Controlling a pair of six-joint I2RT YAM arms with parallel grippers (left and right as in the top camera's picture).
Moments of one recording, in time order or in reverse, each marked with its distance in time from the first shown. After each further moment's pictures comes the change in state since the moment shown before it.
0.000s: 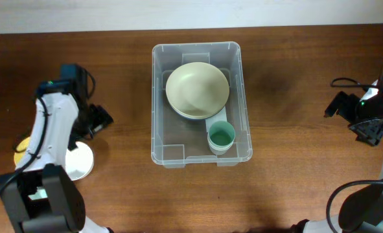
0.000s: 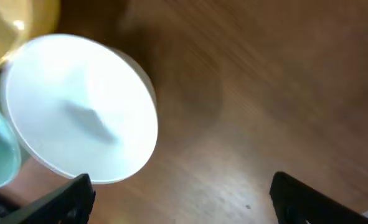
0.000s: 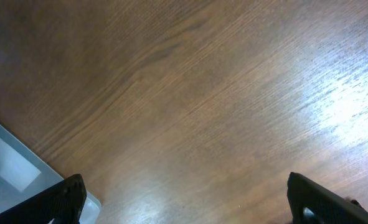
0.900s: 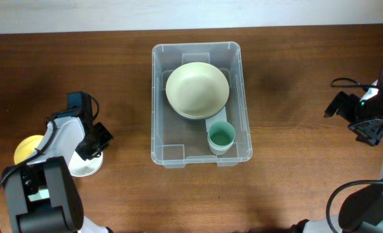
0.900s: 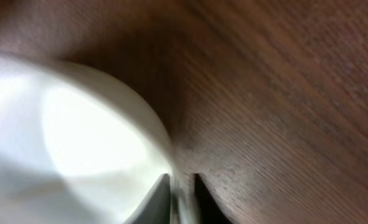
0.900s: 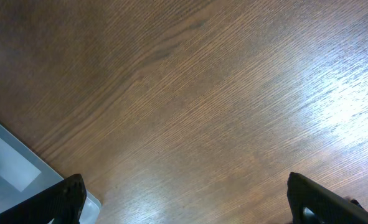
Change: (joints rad) left arm 0.046 0.000 -0.346 0.422 0.093 0.053; right arm 0.000 0.000 0.000 0.000 0.000 0.000
